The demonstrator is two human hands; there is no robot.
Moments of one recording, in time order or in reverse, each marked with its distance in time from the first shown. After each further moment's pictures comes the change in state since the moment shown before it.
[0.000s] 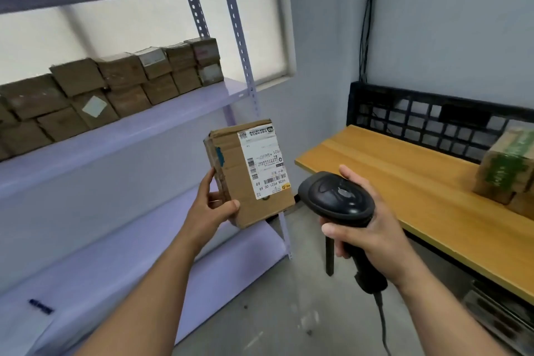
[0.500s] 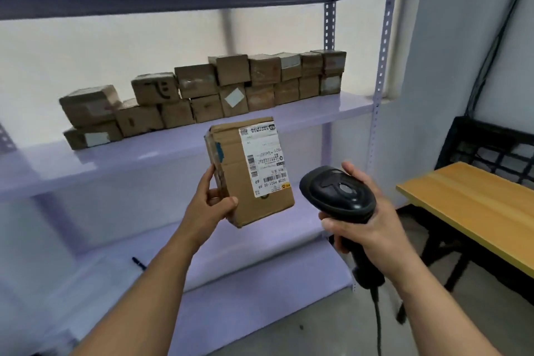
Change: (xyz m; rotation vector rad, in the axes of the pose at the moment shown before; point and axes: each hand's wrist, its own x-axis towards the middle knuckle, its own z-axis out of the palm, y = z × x) left_hand -0.053 -0.062 -0.286 -0.042 0.266 0.014; right_hand 0.048 0.006 0.282 -0.002 -0.204 -0.106
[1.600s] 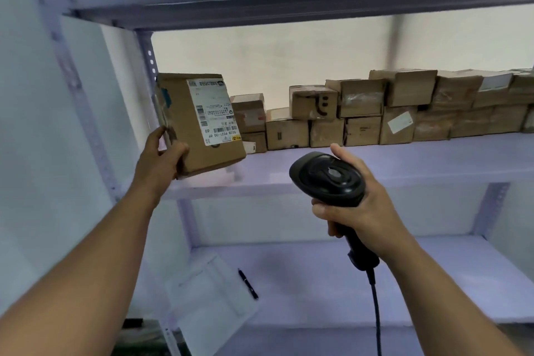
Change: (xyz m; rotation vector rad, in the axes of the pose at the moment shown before) left_hand 0.068 0.004 -0.351 0.110 0.730 -0.006; right_hand 0.171 0.015 0.291 -0.058 -0.398 -0.153
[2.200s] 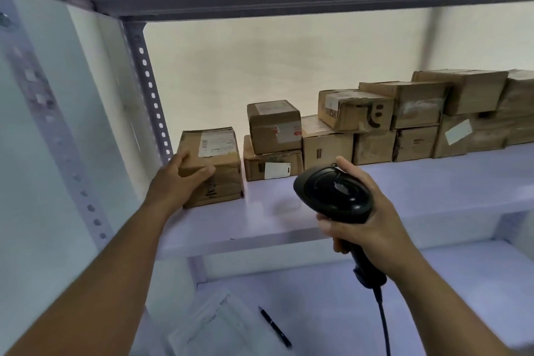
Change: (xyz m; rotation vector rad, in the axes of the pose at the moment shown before) left_hand 0.168 -0.082 -0.009 0.322 -0.224 0.052; right_hand 0.100 0.038 0.108 -0.042 0.093 0.058
